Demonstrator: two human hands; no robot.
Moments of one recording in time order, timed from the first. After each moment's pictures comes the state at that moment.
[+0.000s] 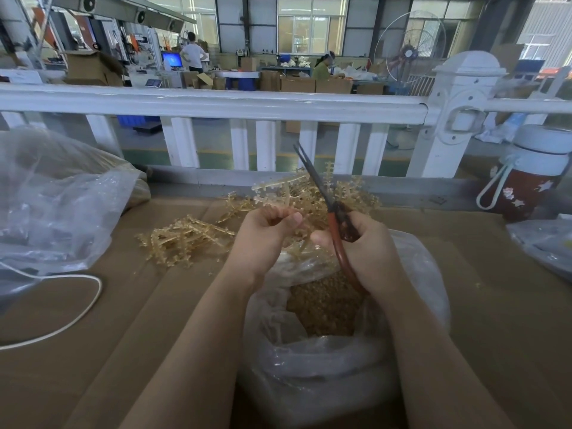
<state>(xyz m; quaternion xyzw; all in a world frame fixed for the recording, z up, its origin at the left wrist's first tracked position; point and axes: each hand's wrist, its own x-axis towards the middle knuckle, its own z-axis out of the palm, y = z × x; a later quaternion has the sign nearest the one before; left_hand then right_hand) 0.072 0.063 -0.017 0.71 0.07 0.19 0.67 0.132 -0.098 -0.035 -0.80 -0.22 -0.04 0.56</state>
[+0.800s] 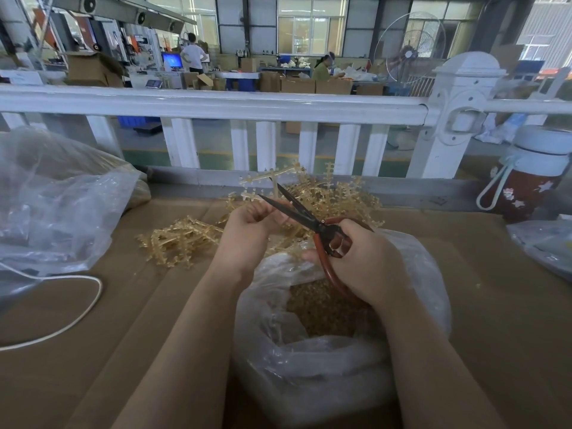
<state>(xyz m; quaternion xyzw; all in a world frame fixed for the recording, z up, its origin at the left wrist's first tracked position) 0.068 0.076 -0.012 0.69 0.02 0.23 0.68 0.129 -0.100 -0.039 -0.90 -0.26 -0.14 0.33</state>
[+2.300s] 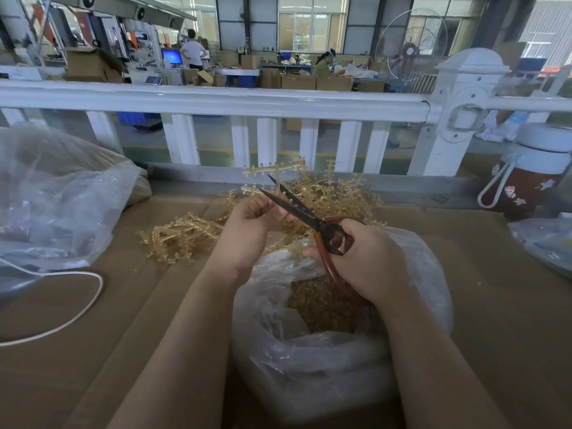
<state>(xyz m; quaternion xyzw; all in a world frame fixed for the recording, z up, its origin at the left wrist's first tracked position) 0.067 0.080 -0.013 0.70 0.01 0.21 0.68 0.127 -0.097 -0.040 -0.89 -0.26 -0.17 0.34</state>
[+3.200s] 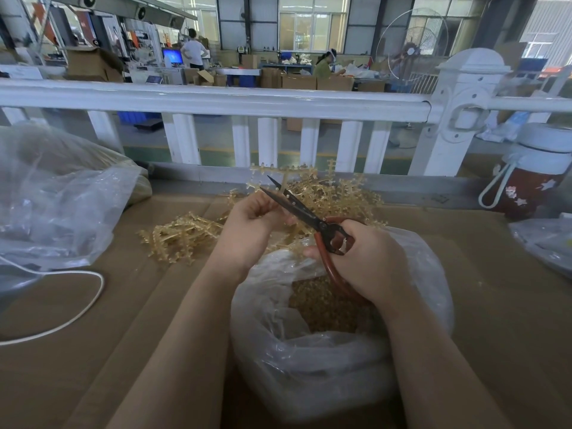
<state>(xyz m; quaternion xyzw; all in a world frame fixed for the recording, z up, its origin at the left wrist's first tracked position) 0.062 0.079 -0.007 0.74 0.02 0.24 0.63 0.125 -0.097 -0.039 -0.89 -0.26 -0.16 0.34</state>
